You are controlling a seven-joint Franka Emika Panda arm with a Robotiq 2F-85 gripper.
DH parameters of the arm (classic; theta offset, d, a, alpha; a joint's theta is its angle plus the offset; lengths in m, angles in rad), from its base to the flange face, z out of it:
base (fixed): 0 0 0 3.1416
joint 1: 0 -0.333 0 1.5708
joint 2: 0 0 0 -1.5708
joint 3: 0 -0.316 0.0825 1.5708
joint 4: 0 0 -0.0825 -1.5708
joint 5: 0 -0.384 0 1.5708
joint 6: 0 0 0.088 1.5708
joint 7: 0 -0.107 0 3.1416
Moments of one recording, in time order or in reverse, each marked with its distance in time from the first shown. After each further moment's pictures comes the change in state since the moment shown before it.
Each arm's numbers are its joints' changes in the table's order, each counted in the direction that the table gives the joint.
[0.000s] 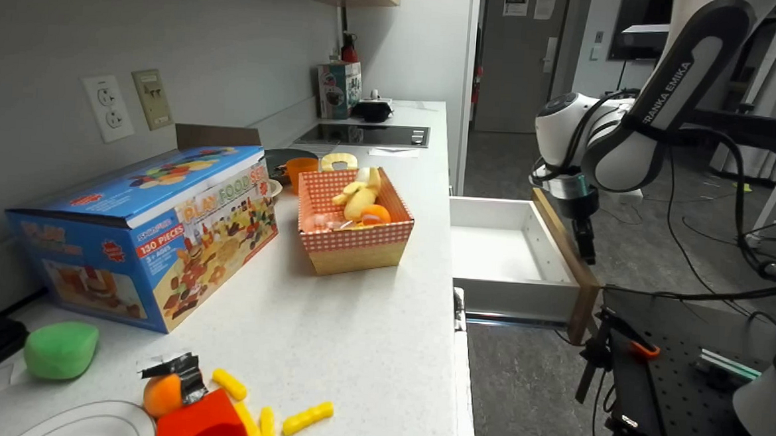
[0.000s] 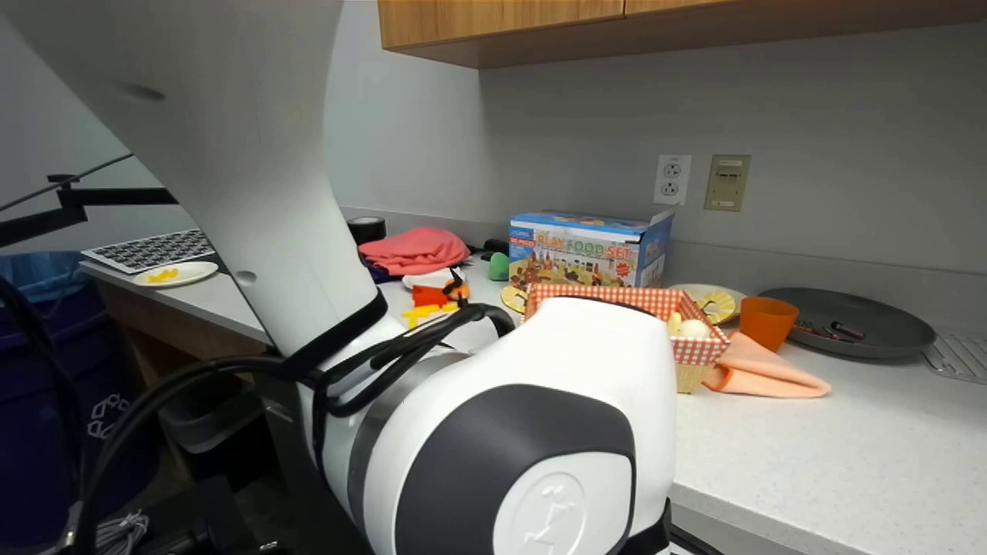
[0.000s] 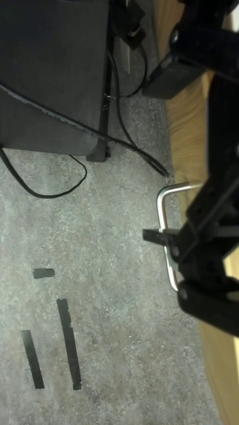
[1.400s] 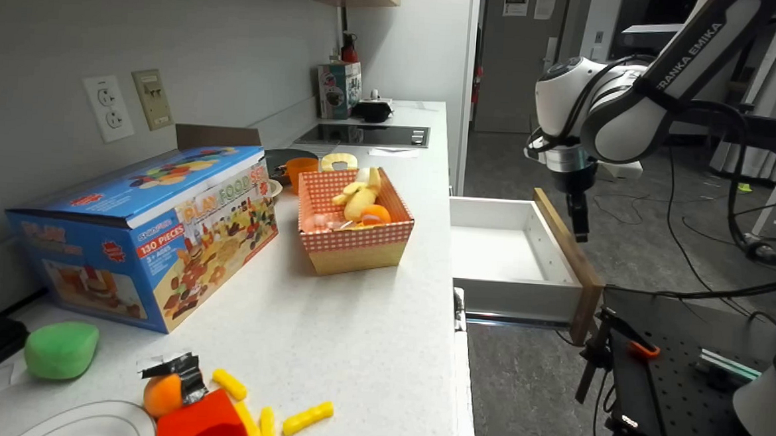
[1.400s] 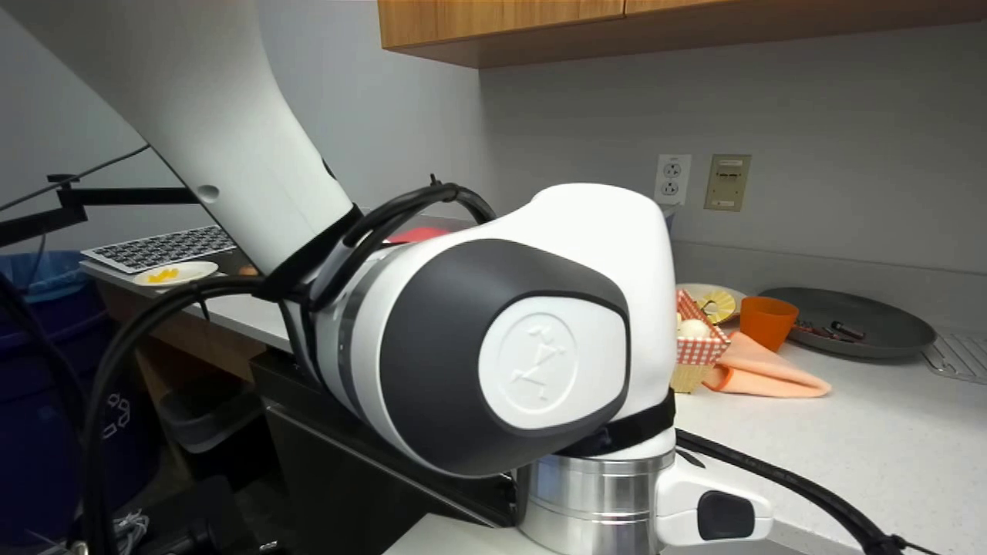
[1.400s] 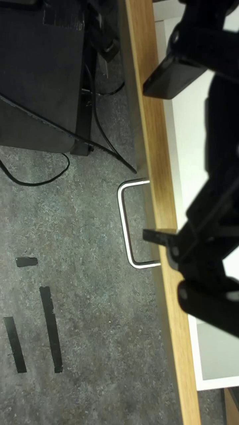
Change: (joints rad) arm -0.025 -0.162 -0.027 0.004 -0.025 0.103 0.035
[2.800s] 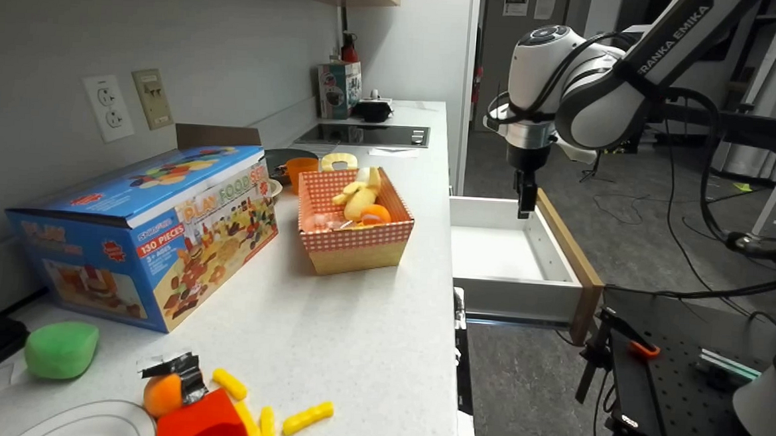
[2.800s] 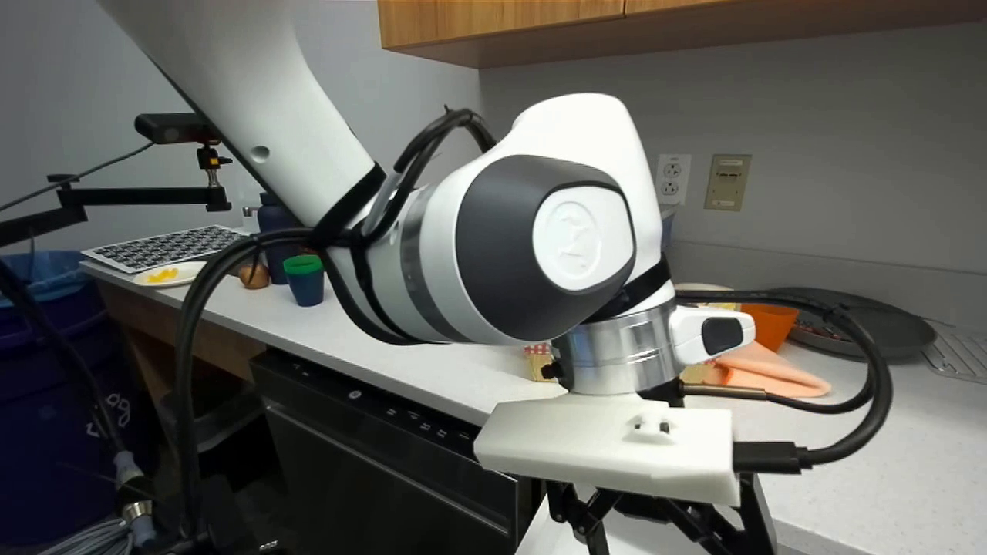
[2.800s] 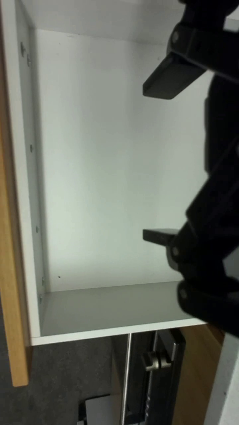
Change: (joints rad) arm -0.089 -0.004 -0.041 -0.085 -0.012 -0.166 0.024
